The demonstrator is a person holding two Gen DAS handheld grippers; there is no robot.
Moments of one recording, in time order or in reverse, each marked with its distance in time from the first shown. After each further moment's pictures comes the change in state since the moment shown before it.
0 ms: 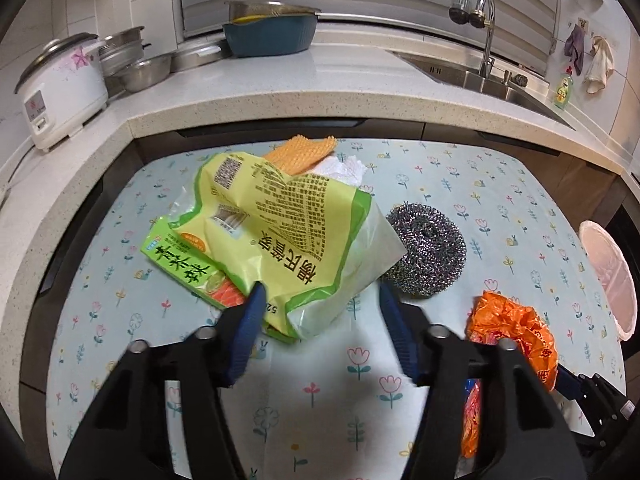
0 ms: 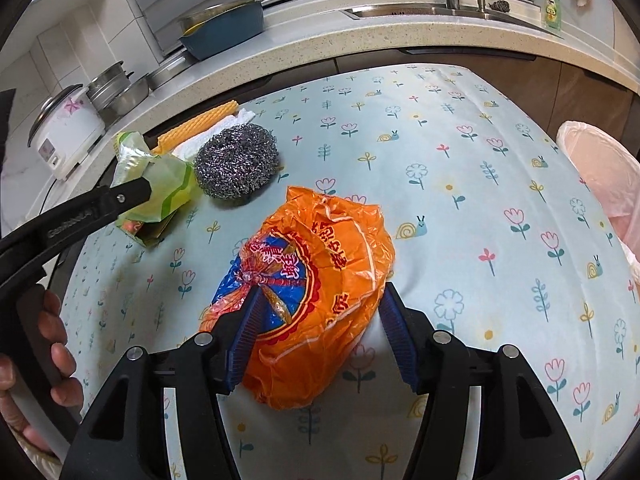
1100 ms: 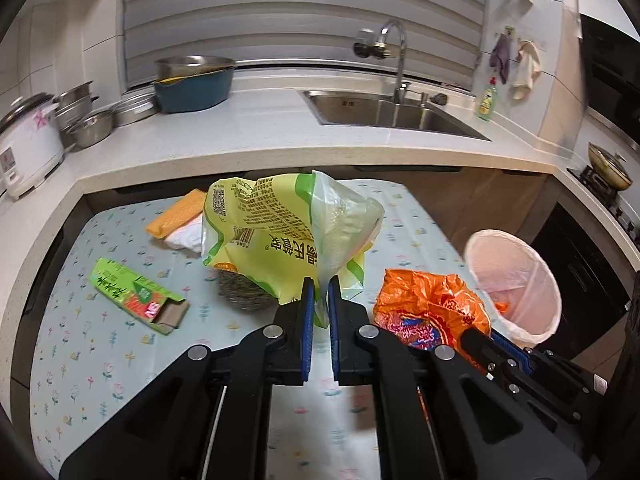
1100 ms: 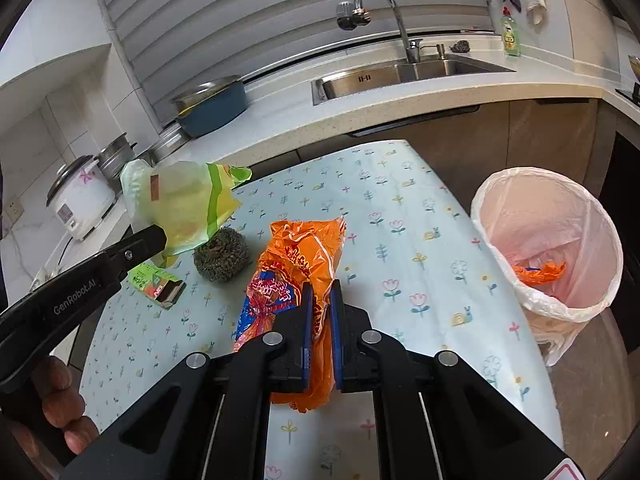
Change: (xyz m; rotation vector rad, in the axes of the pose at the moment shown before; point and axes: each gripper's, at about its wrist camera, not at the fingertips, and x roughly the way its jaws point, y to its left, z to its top) left arm -0.100 -0.129 0.002 0.096 -0.124 -0.173; right arm -0.106 -0.073 0.020 0.085 -0.207 0.018
